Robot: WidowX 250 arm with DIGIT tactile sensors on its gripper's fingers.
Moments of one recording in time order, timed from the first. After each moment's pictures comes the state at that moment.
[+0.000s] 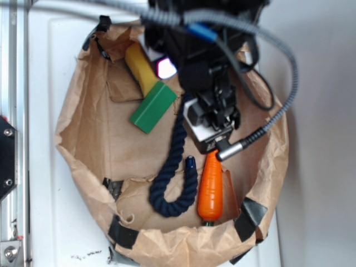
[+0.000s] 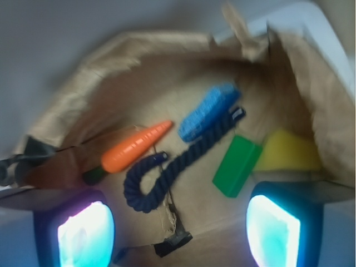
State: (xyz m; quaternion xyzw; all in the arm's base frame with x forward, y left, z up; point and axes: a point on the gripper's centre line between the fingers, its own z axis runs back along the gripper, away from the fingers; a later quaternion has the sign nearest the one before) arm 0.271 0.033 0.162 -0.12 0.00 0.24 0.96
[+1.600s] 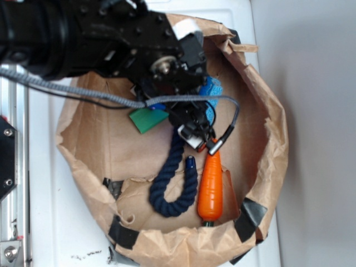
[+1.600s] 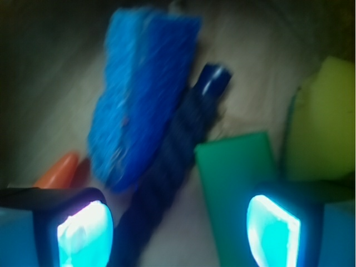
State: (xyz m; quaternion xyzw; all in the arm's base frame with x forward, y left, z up) arm 0.273 0.037 0.048 -0.08 -0.06 0.37 0.92
